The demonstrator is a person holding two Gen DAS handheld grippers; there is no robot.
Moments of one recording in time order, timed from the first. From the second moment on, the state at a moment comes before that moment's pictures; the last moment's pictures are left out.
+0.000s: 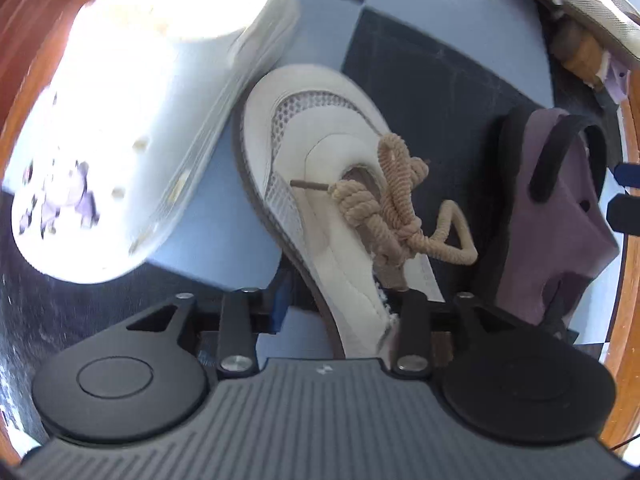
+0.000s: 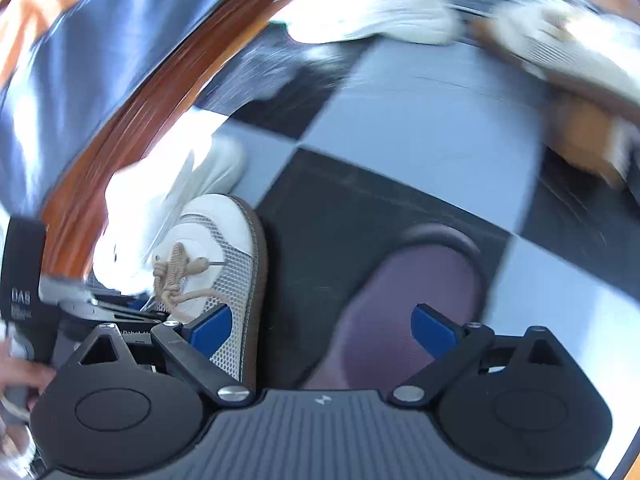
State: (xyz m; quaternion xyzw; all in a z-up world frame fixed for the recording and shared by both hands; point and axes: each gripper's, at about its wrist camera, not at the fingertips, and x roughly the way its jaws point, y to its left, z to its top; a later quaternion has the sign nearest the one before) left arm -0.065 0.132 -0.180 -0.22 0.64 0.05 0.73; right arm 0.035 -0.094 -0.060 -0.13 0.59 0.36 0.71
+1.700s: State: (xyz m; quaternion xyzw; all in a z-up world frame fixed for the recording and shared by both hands) left arm -0.124 0.197 -0.129 -0.31 0.55 0.01 0.77; right arm 0.013 -0.045 -0.073 -0.14 0.60 0.47 0.63
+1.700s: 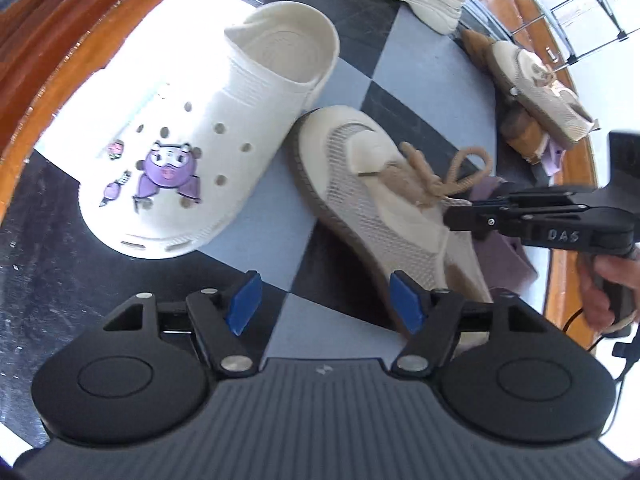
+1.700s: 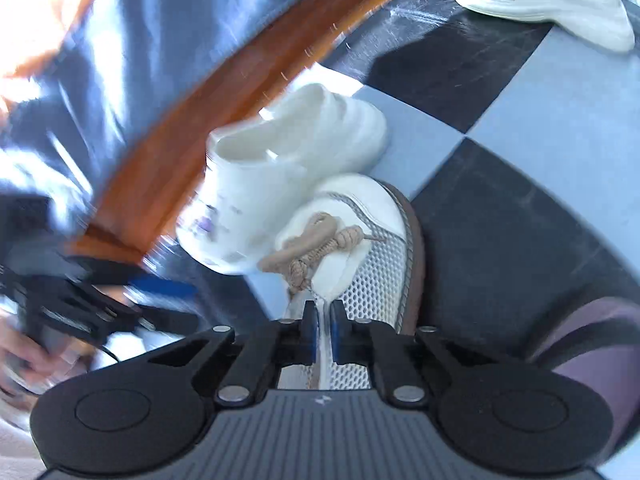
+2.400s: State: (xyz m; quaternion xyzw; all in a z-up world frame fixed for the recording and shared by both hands) left arm -0.116 0.171 -0.136 -0.27 0.56 0.01 0.78; right arm 0.061 -0.072 -0.143 0.08 0.68 0.42 0.60
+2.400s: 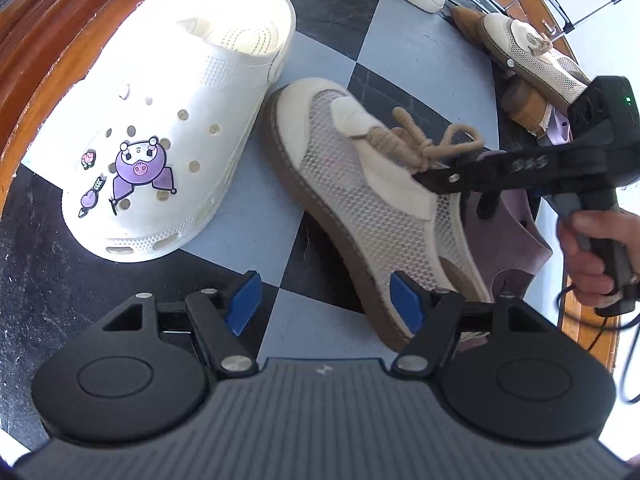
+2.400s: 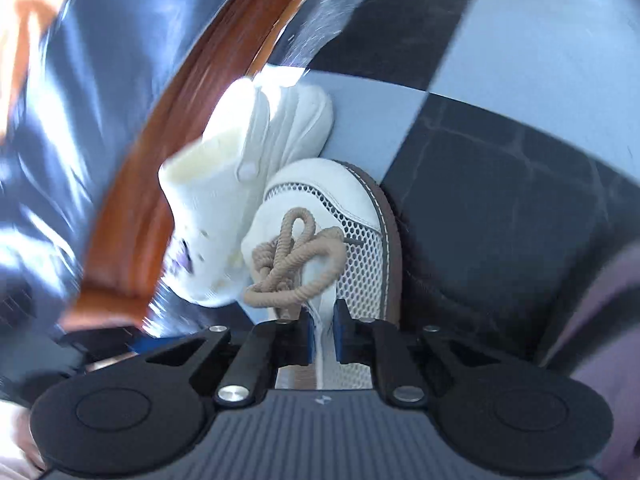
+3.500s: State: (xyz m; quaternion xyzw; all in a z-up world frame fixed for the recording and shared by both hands) left arm -0.128 0.176 -0.135 -0.28 0.57 0.00 0.77; right arm -0.065 0.016 -0.051 -0.50 0.37 0.62 0.48
